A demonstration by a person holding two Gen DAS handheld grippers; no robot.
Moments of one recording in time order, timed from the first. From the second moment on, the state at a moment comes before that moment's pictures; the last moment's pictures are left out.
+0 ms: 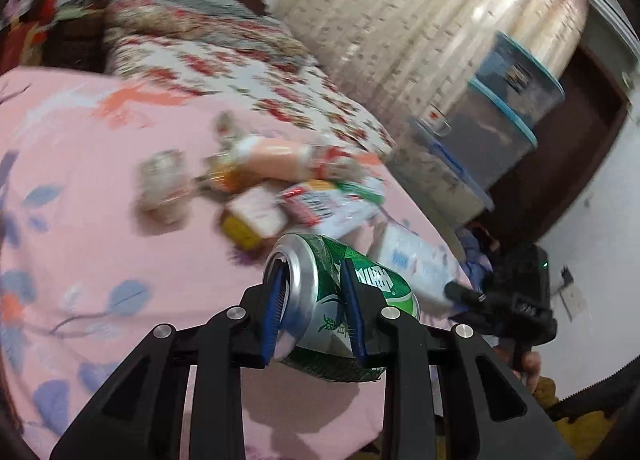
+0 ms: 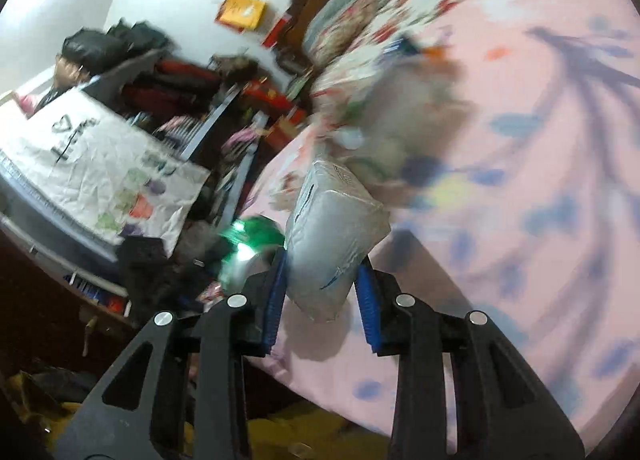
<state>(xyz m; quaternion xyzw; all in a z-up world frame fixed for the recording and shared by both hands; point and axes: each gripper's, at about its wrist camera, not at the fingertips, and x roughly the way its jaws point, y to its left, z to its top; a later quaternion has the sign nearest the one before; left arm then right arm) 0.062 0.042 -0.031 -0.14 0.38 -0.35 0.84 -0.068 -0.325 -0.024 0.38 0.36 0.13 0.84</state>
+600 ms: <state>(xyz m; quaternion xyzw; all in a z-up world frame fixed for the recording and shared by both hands) 0.135 -0.373 -0.031 0.04 0.47 -0.51 0.72 -0.141 -0.509 -0.012 0.43 0.20 -0.18 0.86</state>
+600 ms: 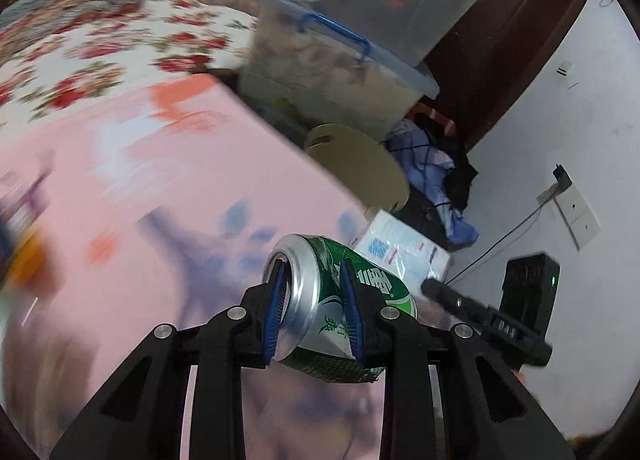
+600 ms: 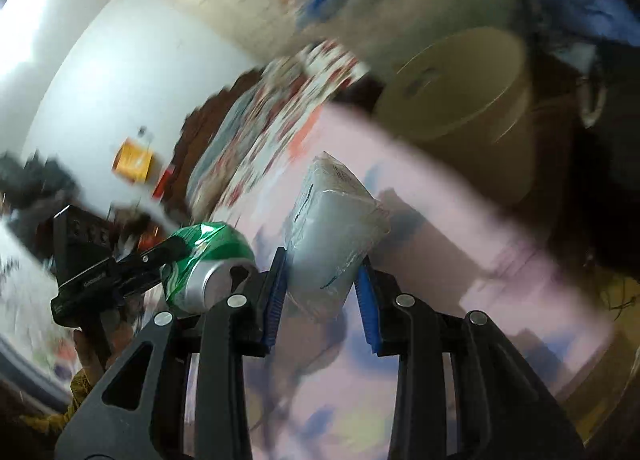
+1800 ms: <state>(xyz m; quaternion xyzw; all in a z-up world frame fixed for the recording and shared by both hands) 0.078 -0.130 -0.017 0.06 0.40 -0.37 0.84 0.107 -0.410 -0.042 0.37 0.28 0.02 0.89</state>
